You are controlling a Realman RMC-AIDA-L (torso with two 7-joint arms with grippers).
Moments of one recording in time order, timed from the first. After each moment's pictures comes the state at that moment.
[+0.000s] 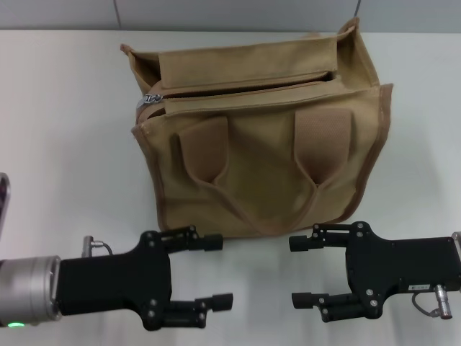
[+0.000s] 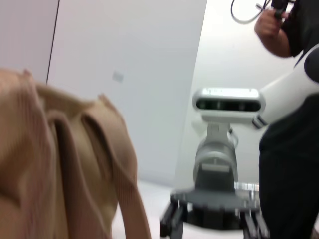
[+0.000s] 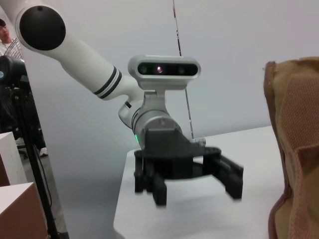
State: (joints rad) left arm -0.36 -2.05 1.00 0.34 1.73 1.78 -0.87; right arm 0.49 2.08 -0.77 -0.41 -2.06 -1.76 0.92
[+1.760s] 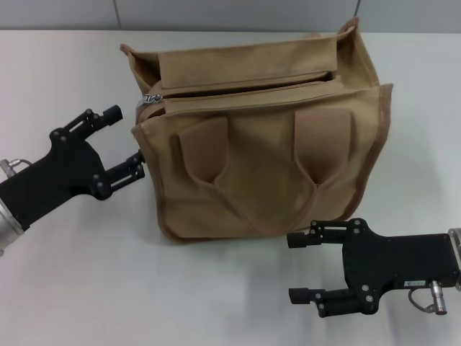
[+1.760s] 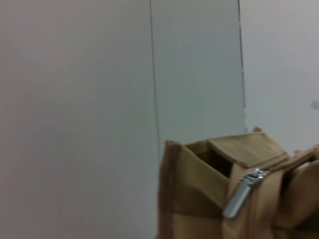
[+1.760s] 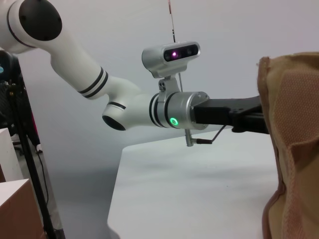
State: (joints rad) left arm -0.35 -2.06 0.60 0.31 1.63 1.59 -0.67; right arm 0.50 2.08 -0.77 -0.40 -2.06 -1.74 0.92
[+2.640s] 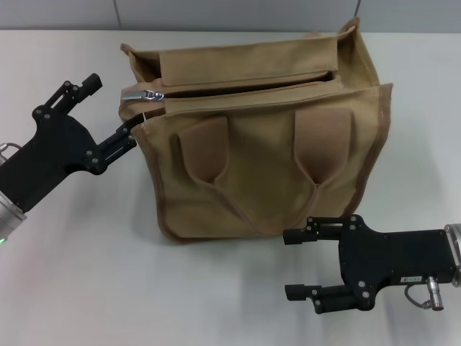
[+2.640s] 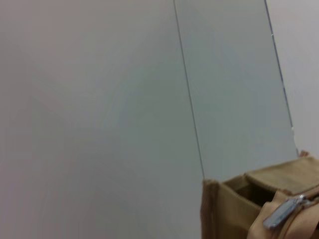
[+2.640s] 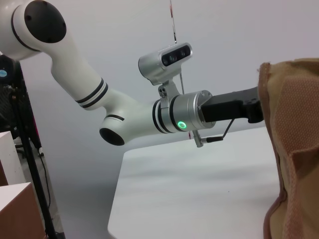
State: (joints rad) left arm -0.37 -2.07 0.50 0.19 1.54 1.59 -0.42; right arm 0.52 2.08 -0.77 -0.39 -2.06 -1.74 0.92
